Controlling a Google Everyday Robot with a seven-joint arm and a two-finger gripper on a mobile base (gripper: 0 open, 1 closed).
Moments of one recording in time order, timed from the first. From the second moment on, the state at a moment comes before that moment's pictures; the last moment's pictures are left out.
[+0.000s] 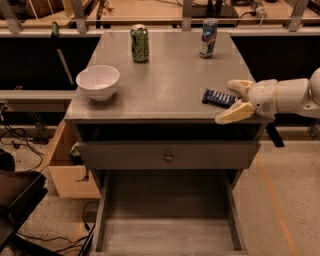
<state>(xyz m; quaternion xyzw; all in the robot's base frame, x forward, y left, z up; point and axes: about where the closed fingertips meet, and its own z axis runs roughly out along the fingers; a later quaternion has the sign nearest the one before) 0.659 -0.207 0.821 -0.47 0.70 0.24 0.49</state>
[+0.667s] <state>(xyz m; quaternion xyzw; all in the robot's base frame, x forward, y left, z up) 0.658 -0.205 0.819 -0.47 0.70 0.24 0.48</state>
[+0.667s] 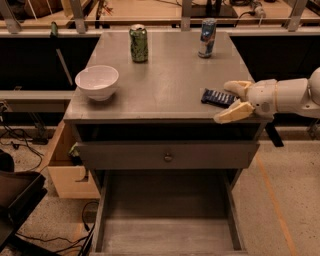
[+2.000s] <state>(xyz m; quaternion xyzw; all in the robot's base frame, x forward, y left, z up) 0.658 -0.204 0.821 -0.47 0.70 0.24 0.48</state>
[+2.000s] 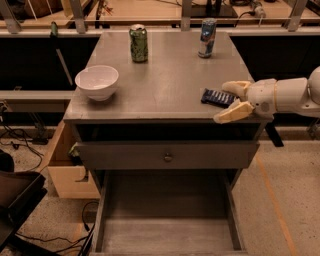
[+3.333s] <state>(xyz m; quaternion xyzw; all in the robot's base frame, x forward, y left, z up) 0.658 -0.204 0.821 -0.47 0.70 0.24 0.48</state>
